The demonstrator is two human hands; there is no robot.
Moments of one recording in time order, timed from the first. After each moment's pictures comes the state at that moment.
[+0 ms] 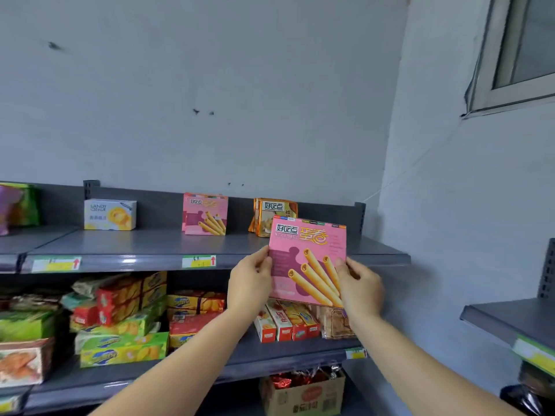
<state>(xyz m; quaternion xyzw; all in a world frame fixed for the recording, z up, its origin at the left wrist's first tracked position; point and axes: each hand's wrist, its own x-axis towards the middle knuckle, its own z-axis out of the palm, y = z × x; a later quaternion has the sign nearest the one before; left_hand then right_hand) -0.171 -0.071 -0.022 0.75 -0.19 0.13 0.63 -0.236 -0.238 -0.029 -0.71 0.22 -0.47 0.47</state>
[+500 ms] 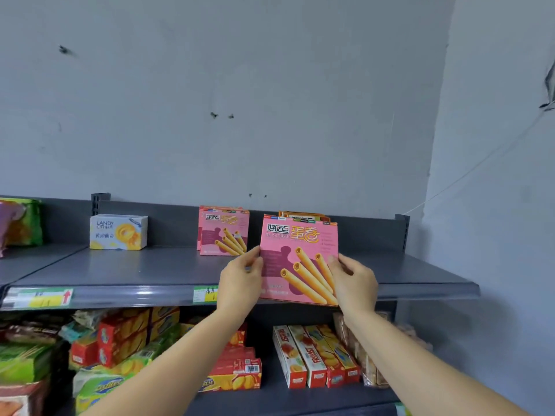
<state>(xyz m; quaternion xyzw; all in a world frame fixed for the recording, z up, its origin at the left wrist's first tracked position) -0.018 -0.060 -0.006 0.75 -0.16 0.17 0.62 -0.062 -0.238 -0.012 -0.74 0.17 -0.44 0.47</state>
